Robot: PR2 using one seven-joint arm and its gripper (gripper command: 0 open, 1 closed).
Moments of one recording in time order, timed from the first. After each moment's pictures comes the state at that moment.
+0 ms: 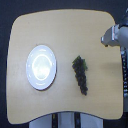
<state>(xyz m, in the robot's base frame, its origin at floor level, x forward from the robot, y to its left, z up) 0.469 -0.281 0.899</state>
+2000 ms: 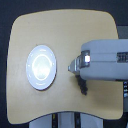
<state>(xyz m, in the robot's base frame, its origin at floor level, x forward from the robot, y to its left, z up) 0.405 -0.120 0.775</state>
